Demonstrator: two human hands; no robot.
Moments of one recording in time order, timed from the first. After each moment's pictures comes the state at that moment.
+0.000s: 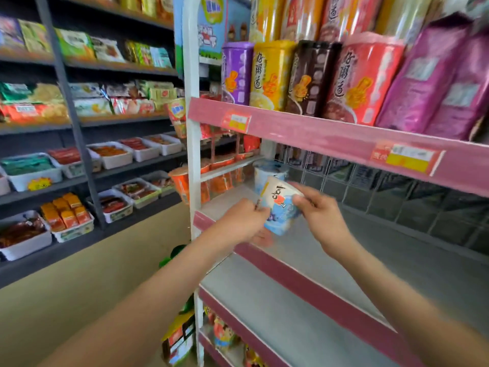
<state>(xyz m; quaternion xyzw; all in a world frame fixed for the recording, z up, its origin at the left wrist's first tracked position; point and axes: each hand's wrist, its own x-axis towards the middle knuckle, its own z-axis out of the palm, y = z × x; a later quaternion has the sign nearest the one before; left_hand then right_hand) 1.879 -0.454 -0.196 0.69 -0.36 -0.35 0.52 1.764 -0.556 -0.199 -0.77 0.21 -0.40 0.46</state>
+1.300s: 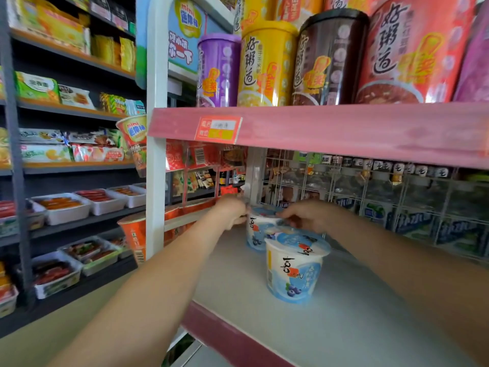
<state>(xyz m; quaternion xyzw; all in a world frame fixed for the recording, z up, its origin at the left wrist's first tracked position) 2.012 -0.643 -0.195 0.65 -0.29 -0.32 0.62 1.871 -0.727 -0.178 -0.71 0.42 -0.17 0.54</state>
